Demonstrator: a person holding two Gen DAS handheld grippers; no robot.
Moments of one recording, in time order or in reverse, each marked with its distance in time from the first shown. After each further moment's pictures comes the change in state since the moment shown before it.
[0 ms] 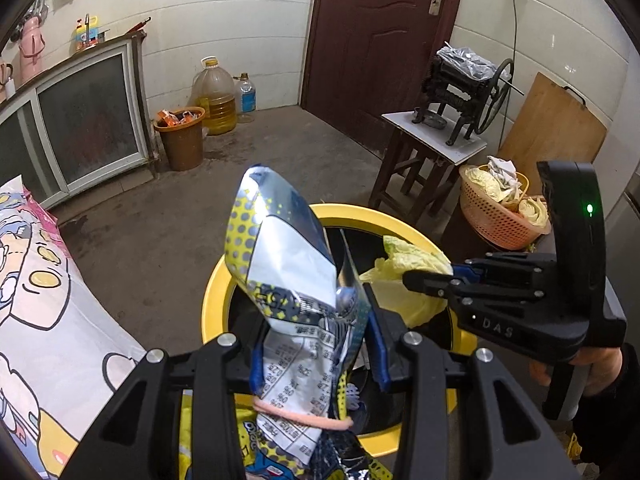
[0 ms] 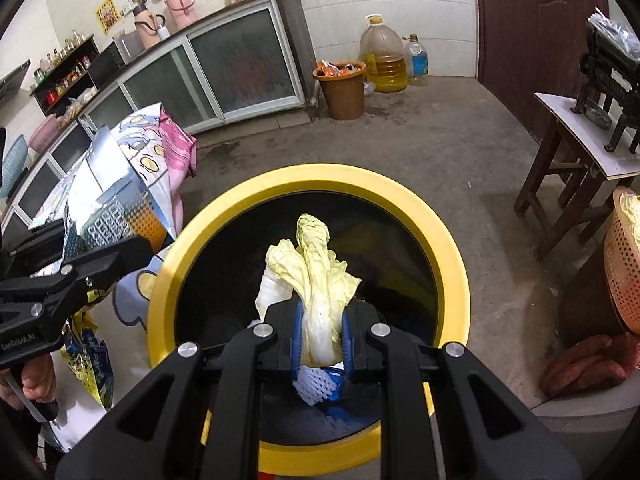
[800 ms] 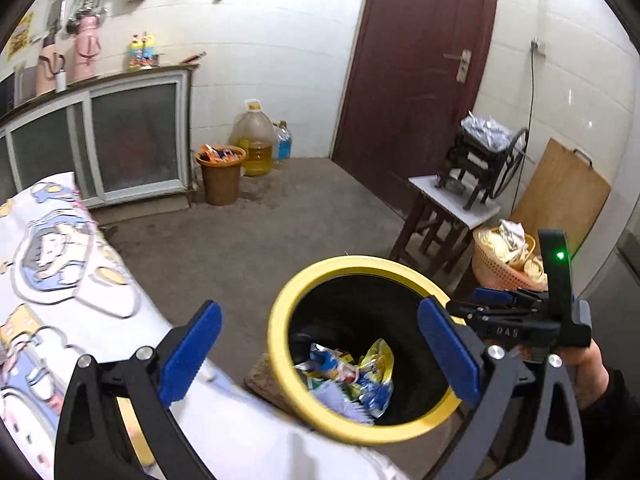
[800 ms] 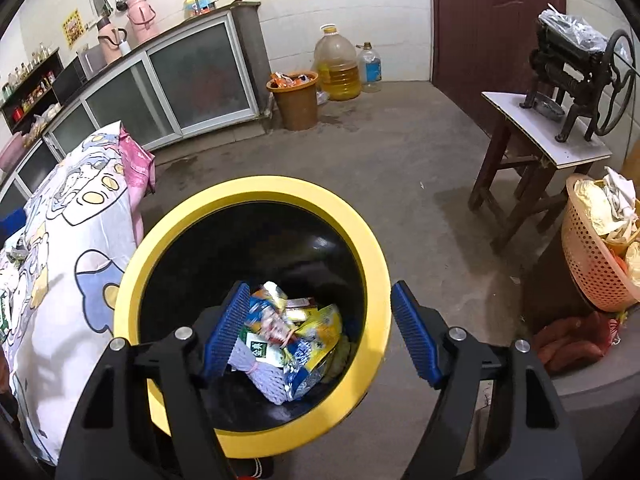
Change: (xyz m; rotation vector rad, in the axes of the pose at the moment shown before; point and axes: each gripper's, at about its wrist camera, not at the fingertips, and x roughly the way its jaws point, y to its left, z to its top) left arm -0.100 0.047 -0.019 -0.119 -0.217 0.072; right arm -0.032 -0.023 -0.008 0.067 -0.048 -0.135
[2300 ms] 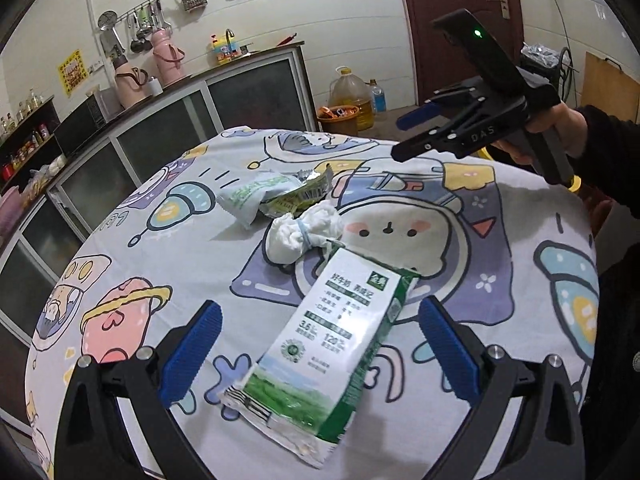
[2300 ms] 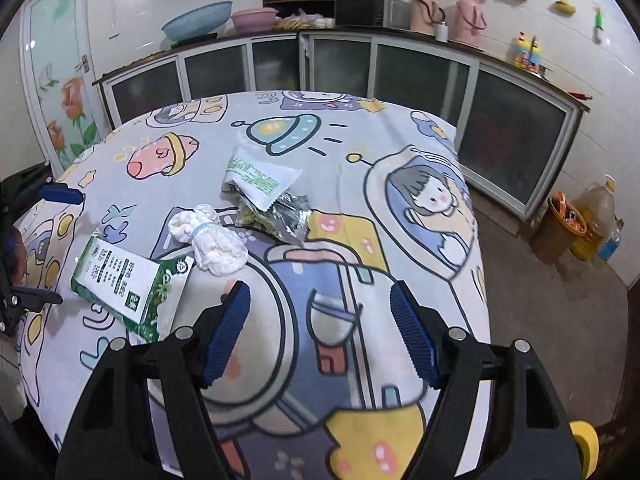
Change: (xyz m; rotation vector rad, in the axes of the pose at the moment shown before) left arm -0.245 0.239 -0.141 0.205 0.150 0.348; right arm 0.012 0.446 0.011 -0.792 -0.044 0.550
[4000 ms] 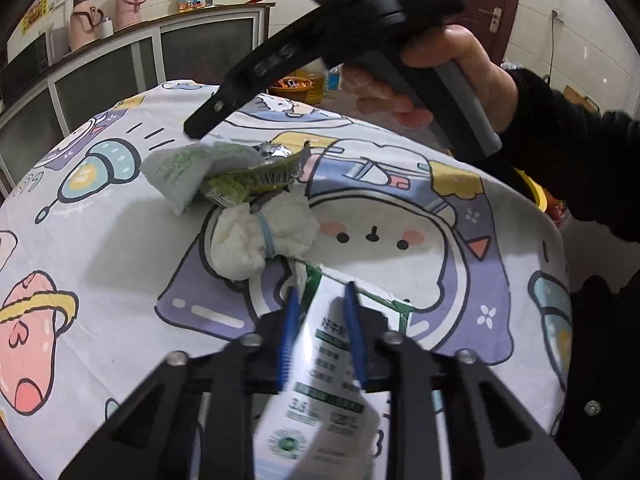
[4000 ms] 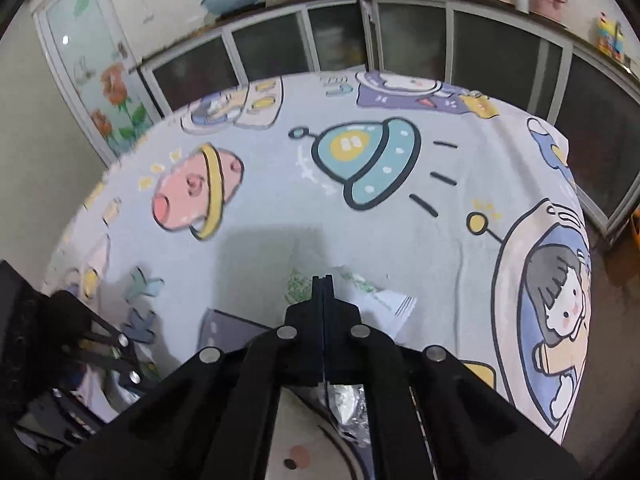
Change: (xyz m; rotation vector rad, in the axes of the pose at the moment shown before) left arm 0.073 0.033 0.015 -0.126 0.093 -0.319; right arm 0.112 0.034 0.122 -0.013 0.145 0.280
